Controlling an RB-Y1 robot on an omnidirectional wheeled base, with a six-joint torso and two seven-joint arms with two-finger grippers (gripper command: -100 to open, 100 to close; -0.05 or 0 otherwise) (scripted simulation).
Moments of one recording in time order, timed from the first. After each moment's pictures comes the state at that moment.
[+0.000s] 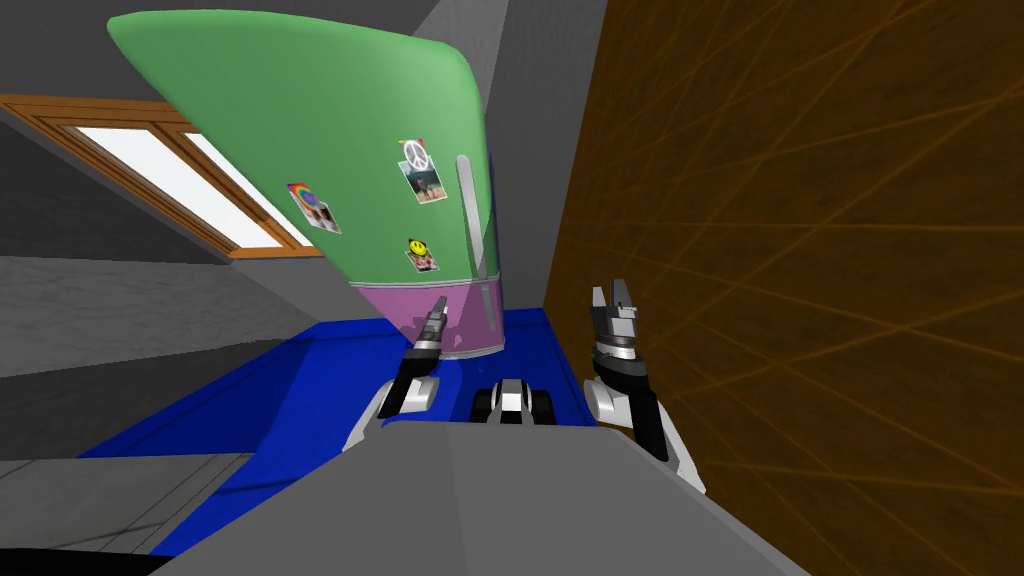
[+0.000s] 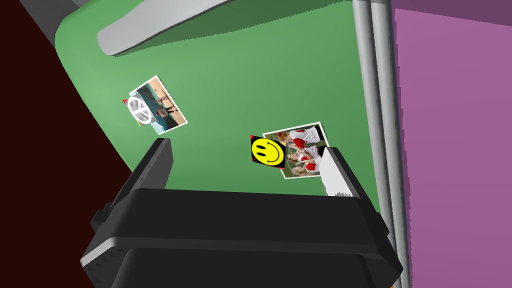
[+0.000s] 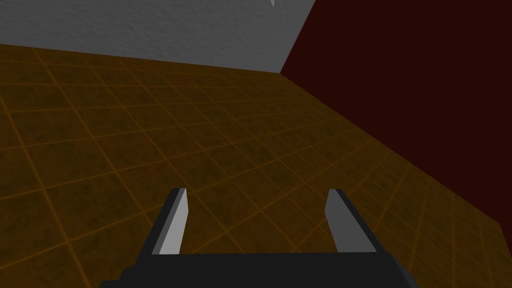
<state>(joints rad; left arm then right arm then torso) 0.44 0.12 0.00 -2.13 -0.10 -0.28 -0.20 0.49 -0.02 0.04 -2.35 0.07 -0.50 0.11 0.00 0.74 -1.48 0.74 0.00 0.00</state>
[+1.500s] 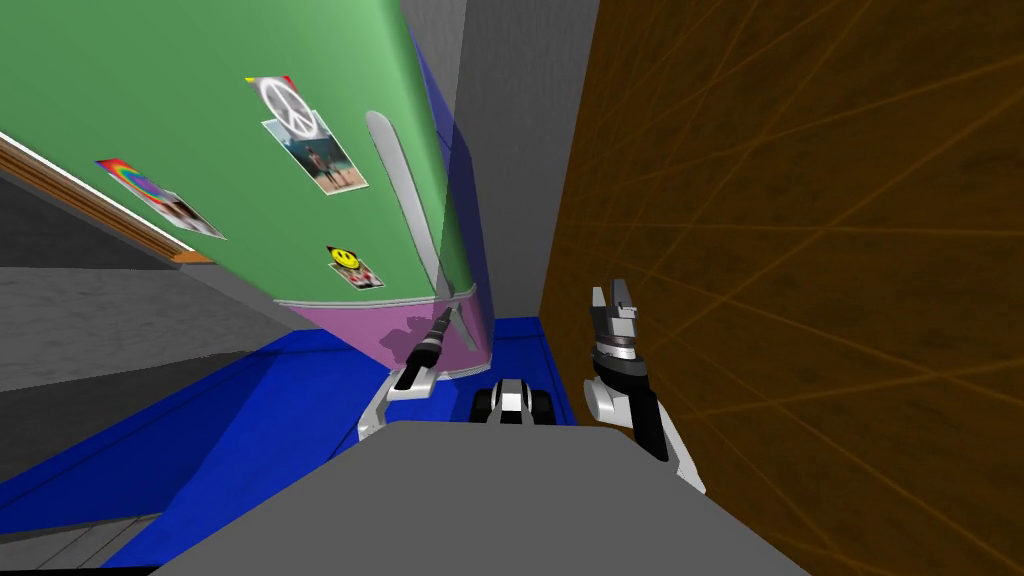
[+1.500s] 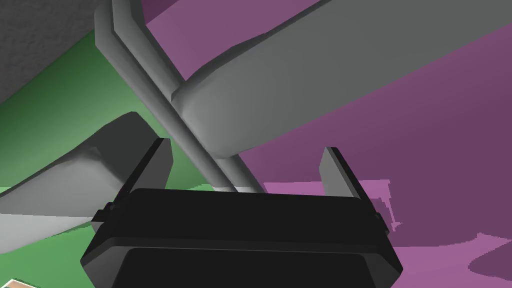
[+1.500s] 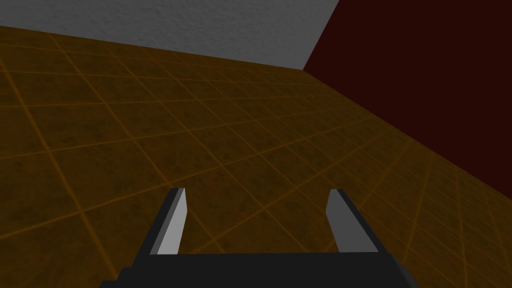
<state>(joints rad) 0.33 0.16 0.08 -1.92 -0.16 0.01 -0.25 0.49 -0.02 0.04 -2.35 0.07 -0.50 0.11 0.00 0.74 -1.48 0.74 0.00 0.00</state>
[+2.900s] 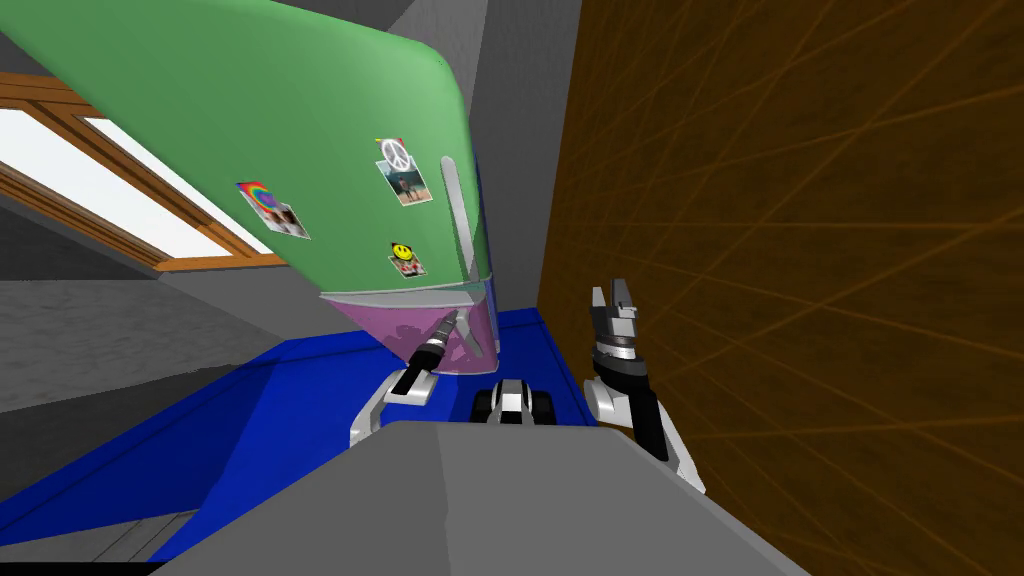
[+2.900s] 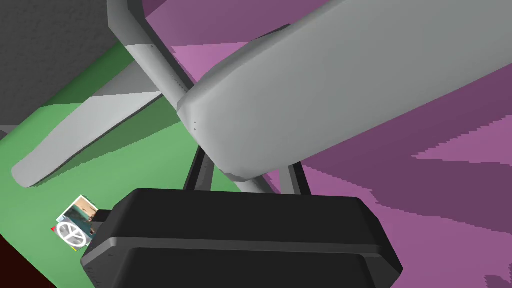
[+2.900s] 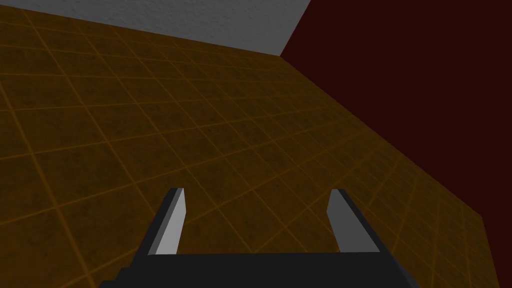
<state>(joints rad) 0.37 0.28 -0.04 -2.00 -0.13 0.01 -0.23 0.49 -0.02 0.03 -2.35 0.07 -0.50 0.11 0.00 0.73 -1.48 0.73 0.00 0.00</state>
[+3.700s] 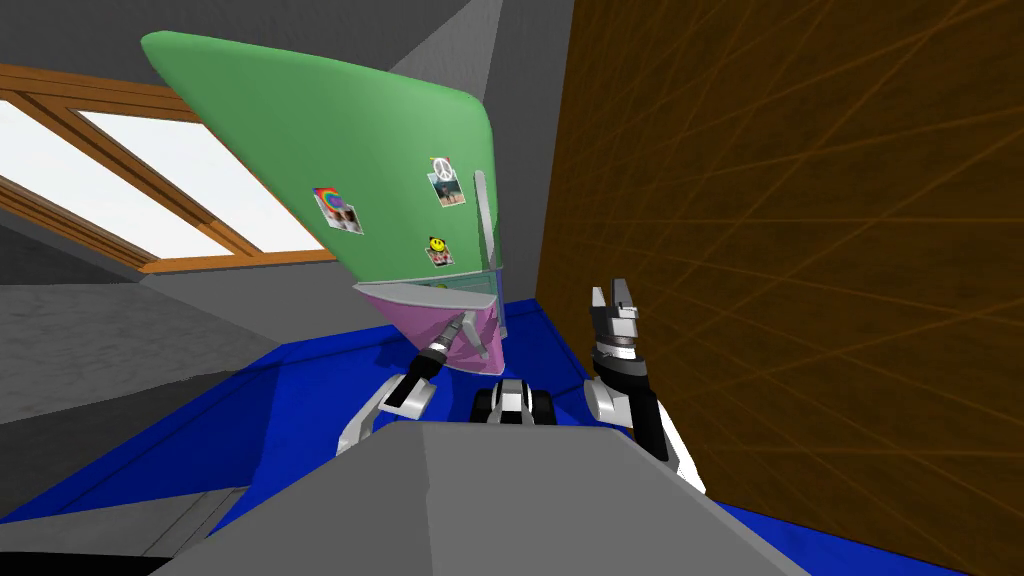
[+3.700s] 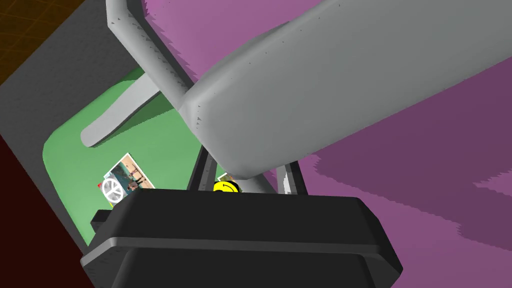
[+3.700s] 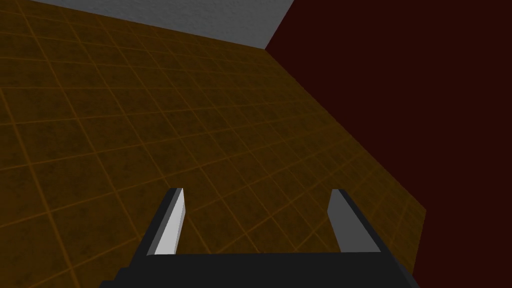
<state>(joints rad) 0.42 0.38 -0.14 -2.08 -0.10 -0.02 -0.21 0.49 -0.02 0.03 -2.35 0.07 -0.50 0.11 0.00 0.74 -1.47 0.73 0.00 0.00</state>
